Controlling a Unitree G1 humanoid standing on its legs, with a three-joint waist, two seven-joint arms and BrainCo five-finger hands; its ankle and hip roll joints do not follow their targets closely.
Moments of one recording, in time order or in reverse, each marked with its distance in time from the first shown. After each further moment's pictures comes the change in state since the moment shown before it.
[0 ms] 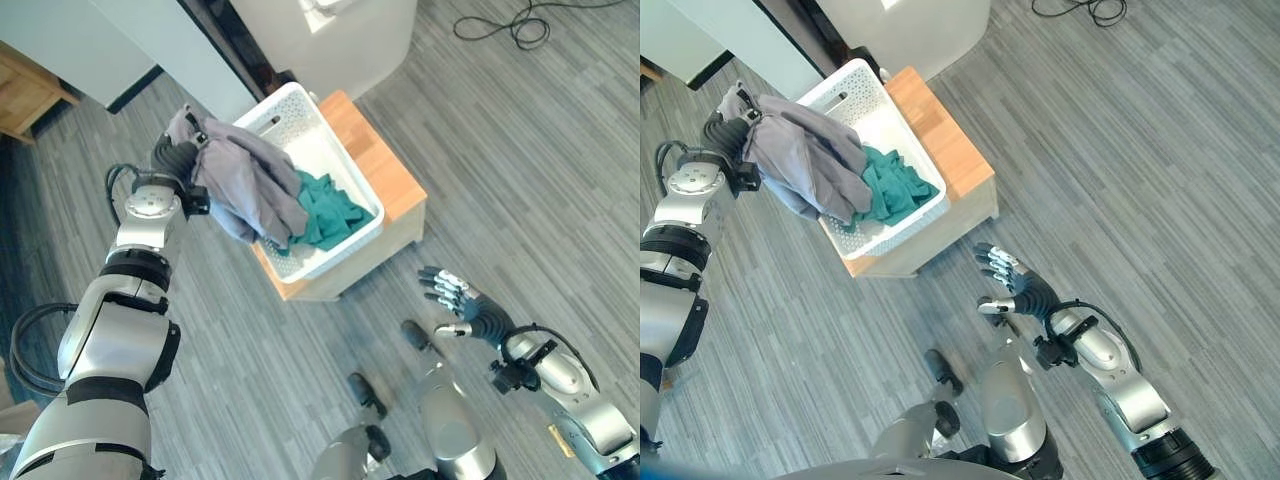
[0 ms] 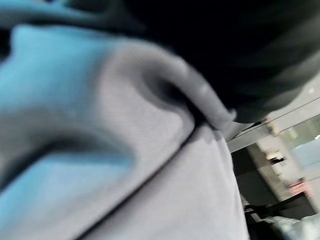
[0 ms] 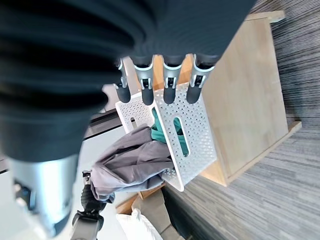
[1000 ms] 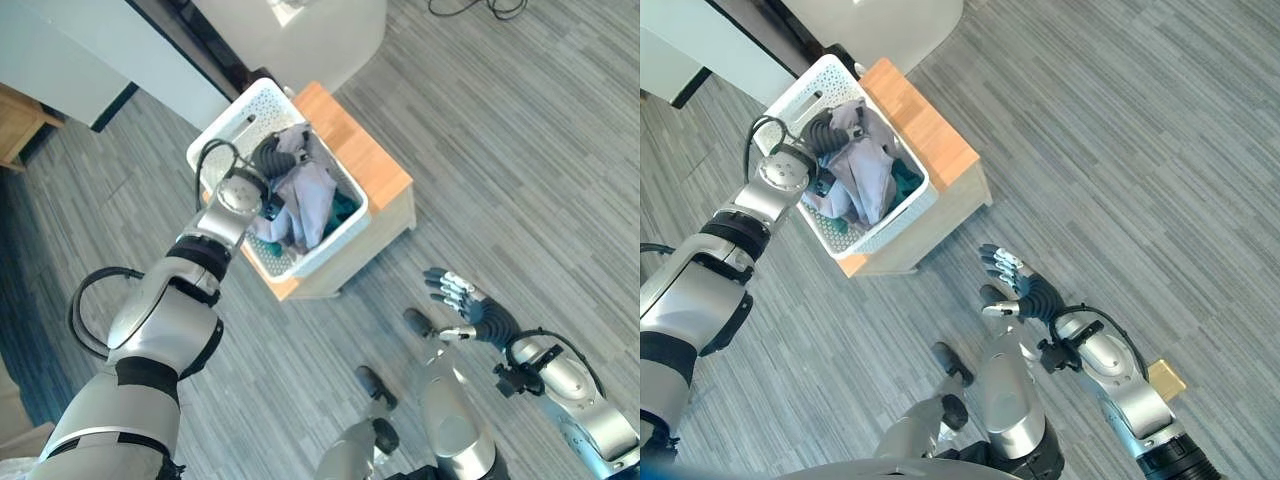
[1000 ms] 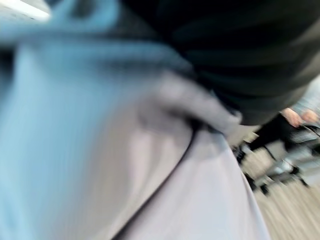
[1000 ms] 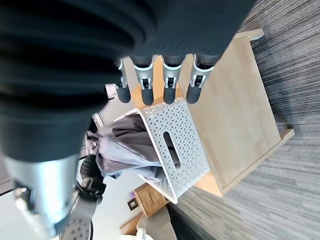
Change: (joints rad) left arm -0.093 -0.168 -0.206 -0.022 0.236 -0.002 -0.042; right arm 0.027 -0.018 -0.005 0.012 -0.024 -0.037 -0.028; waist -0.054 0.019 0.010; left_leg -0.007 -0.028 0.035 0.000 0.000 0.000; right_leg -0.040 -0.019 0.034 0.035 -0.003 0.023
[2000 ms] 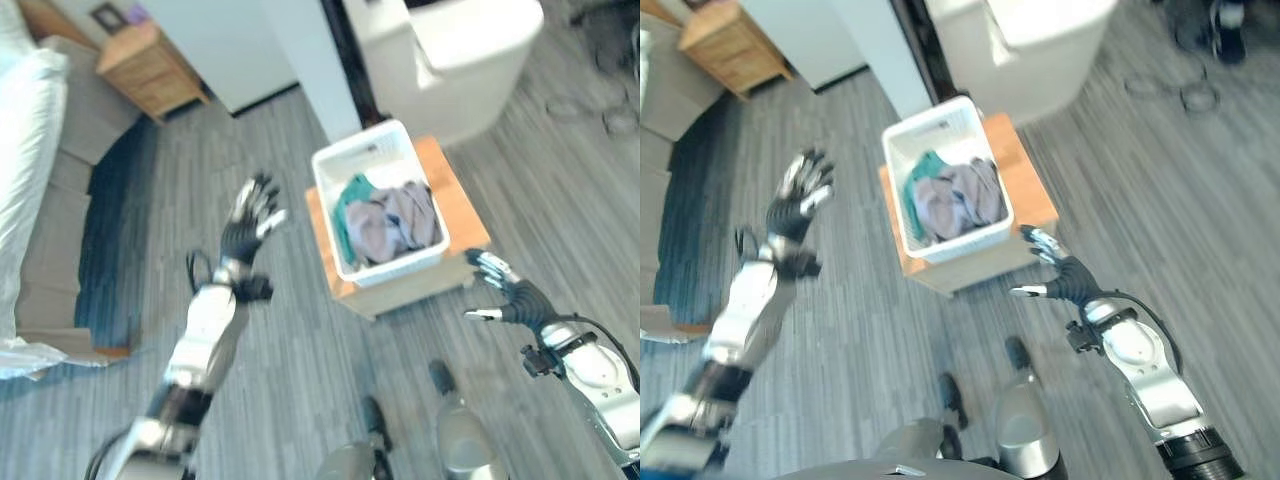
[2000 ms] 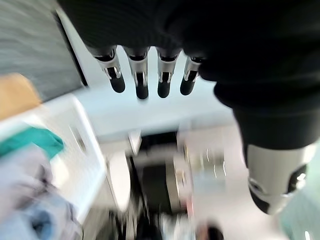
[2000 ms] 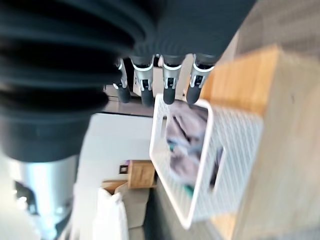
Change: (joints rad) left arm 1.133 -0.054 0.503 -1.050 -0.299 -0.110 0.041; right arm 0.018 0.020 -0.230 0.106 -0.226 0.003 -0.062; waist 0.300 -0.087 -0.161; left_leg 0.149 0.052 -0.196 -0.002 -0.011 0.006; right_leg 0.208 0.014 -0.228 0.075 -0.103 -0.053
